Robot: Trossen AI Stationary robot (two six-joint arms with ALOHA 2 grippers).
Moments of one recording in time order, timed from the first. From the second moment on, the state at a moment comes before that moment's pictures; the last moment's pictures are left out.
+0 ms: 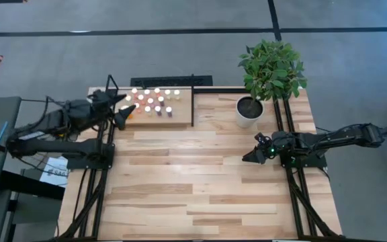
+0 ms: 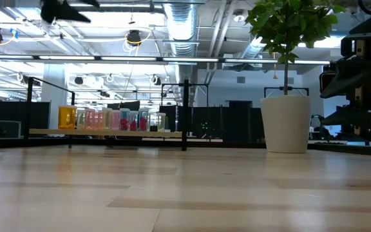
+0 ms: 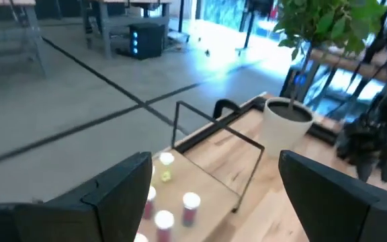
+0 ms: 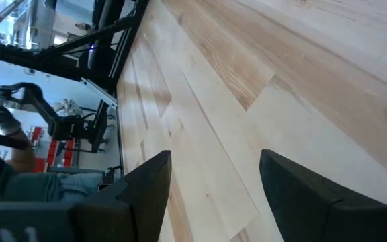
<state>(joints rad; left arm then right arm) 0.15 0.54 0.87 -0.59 -0.51 -0.28 0.01 0.47 0.00 0.06 -0.18 1.07</state>
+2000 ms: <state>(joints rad) 0.15 0.00 0.01 0.07 -0.41 -0.29 0.01 0.47 0.01 0.06 -0.18 1.07</state>
